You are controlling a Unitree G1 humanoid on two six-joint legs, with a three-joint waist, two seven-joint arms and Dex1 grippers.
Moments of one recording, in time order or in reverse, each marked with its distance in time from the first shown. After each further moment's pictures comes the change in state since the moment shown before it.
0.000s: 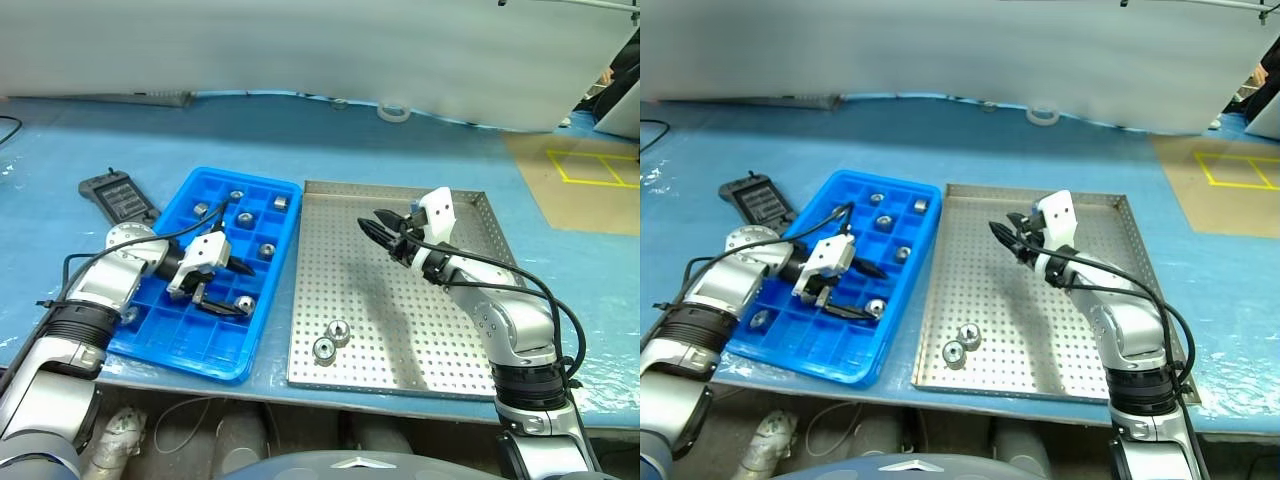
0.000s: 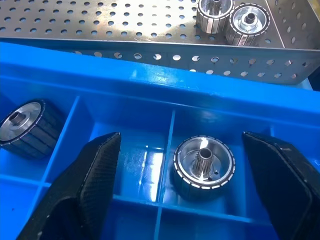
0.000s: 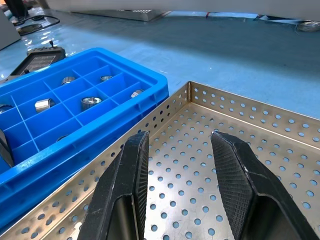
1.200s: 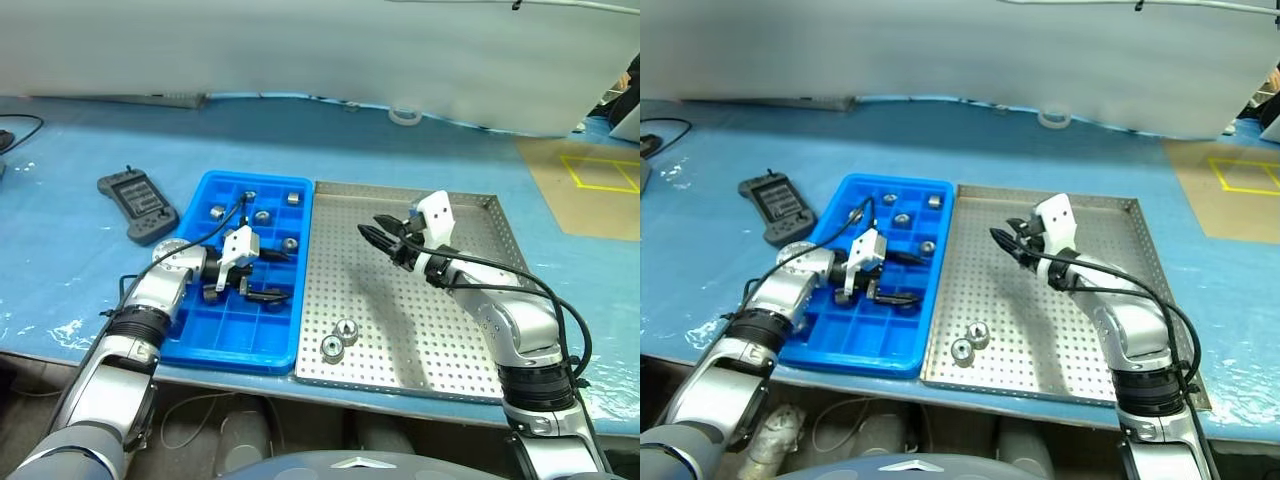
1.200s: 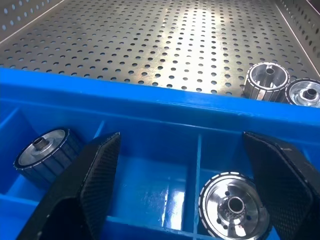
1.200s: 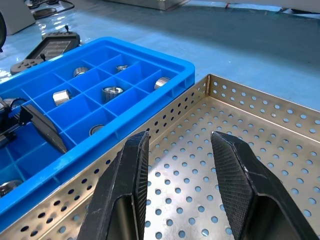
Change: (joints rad) left arm -0.049 -0.242 0.053 0.294 -0.010 -0.201 0.122; right arm 0.010 -0.065 0.021 -0.006 0.001 0.022 0.039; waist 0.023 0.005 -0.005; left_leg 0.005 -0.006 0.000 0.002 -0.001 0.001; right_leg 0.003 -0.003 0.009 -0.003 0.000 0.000
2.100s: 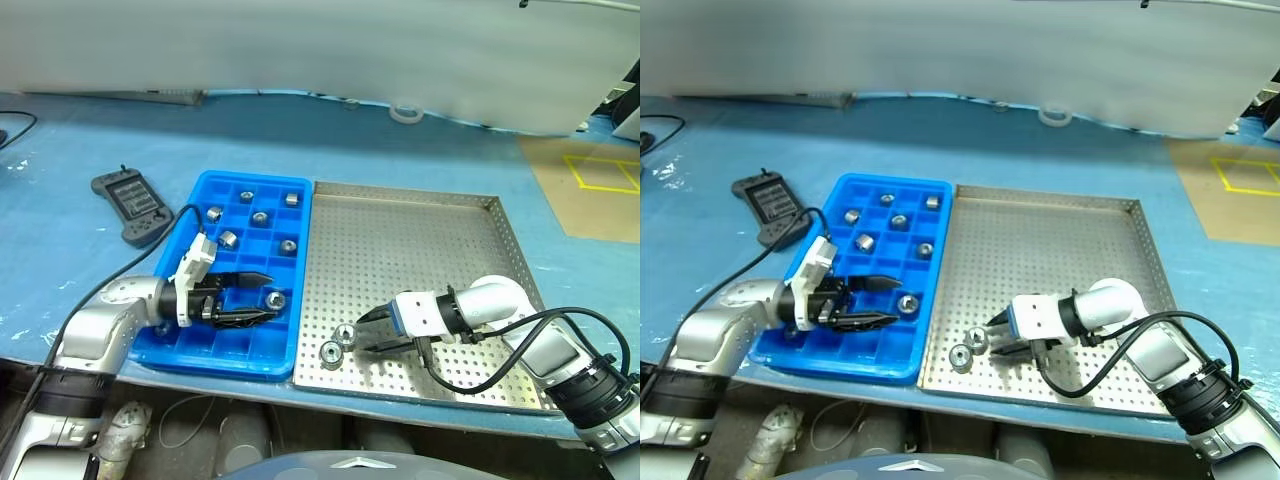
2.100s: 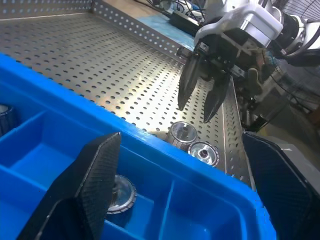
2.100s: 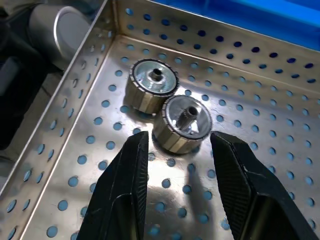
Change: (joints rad) left arm 0.409 0.175 0.211 -0.796 -0.431 0.770 0.123; right arm 0.051 -0.412 0.394 0.125 -0.287 -0.690 0.730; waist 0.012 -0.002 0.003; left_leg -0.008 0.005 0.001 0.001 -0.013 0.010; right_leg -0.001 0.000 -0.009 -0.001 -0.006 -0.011
